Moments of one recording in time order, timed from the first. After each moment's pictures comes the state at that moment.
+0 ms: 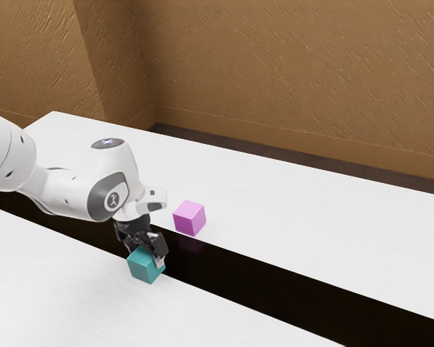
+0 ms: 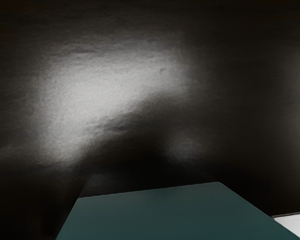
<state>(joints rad) 0.04 0.19 -0.06 -2.32 -0.12 2.48 0.20</state>
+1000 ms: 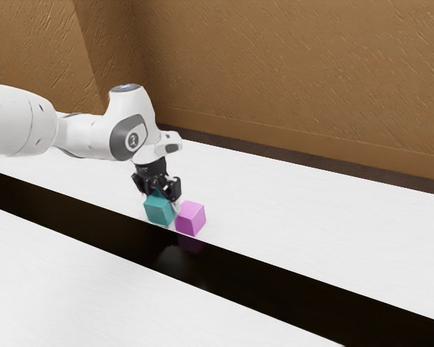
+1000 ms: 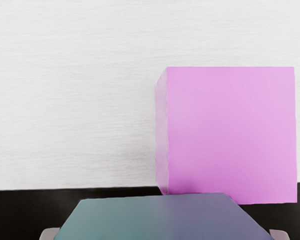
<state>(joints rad) 0.04 0.38 -0.01 -1.83 -0.09 2.22 0.10</state>
